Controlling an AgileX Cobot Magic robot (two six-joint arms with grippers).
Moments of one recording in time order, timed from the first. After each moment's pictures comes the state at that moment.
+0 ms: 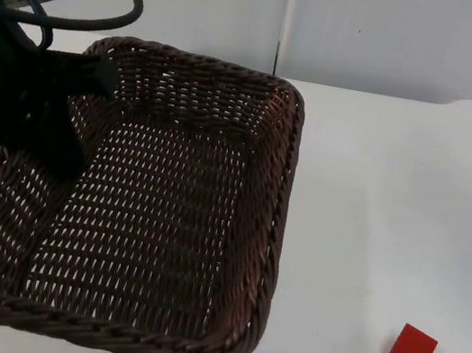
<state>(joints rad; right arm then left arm) 0.30 1.42 -1.16 0.03 0.71 0.04 -0.16 1.60 -0.87 -0.60 0.68 0.29</state>
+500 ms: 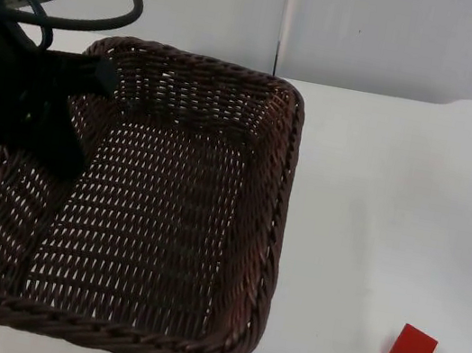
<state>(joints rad) 0.30 1.42 -1.16 0.18 0.71 -0.11 -0.16 1.60 -0.87 -0.60 0.68 0.29</state>
